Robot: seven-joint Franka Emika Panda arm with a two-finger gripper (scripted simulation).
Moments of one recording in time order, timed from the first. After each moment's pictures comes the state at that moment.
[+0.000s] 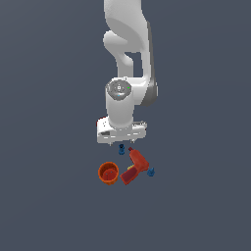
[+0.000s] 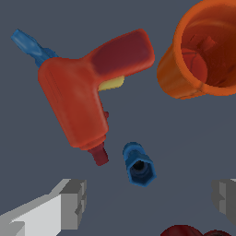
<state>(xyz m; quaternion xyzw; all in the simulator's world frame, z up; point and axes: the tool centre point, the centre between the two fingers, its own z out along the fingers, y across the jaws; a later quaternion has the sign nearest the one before) 0.004 -0.017 0.109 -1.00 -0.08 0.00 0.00</state>
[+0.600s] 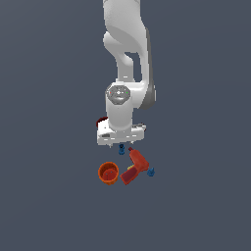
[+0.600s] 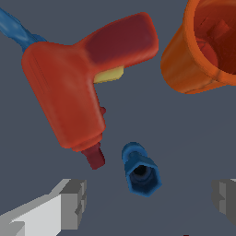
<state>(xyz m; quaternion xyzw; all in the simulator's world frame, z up) 0.000 -0.019 0.089 -1.00 -0.08 0.00 0.00</state>
